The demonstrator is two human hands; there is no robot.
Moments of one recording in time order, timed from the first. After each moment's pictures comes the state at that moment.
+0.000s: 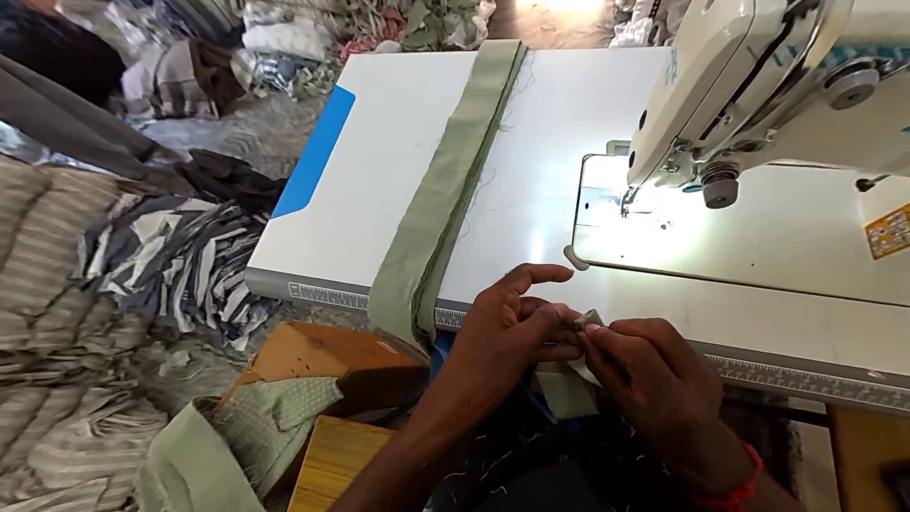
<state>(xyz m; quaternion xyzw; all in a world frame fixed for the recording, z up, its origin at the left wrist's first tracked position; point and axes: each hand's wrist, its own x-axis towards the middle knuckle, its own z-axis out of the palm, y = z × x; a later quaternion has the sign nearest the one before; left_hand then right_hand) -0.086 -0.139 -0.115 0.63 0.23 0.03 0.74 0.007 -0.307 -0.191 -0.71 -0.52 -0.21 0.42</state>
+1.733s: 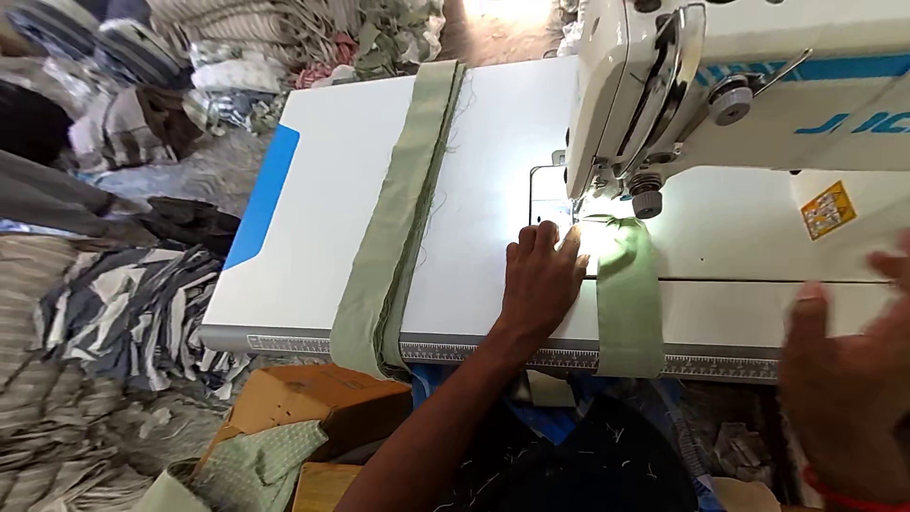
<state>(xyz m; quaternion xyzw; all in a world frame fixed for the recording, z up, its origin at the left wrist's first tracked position) 0.053 -0.150 -0.228 0.97 0.08 0.19 0.11 0.099 -0.441 -0.196 -0.90 -0.21 -0.18 0.32</state>
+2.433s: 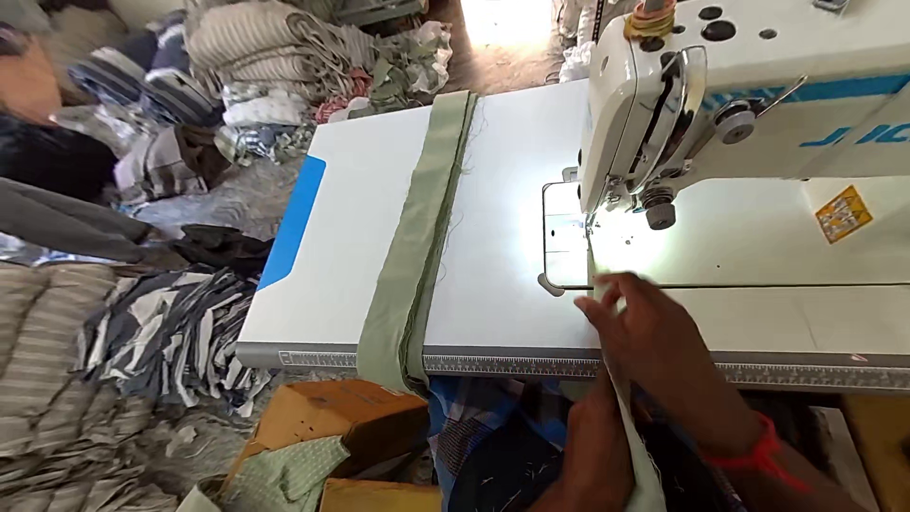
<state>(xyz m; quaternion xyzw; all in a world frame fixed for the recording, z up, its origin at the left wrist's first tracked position) -0.075 -0.256 -0.217 0.72 0.23 0.05 0.65 0.055 -0.301 -0.178 -0.88 -0.30 0.09 0.36</state>
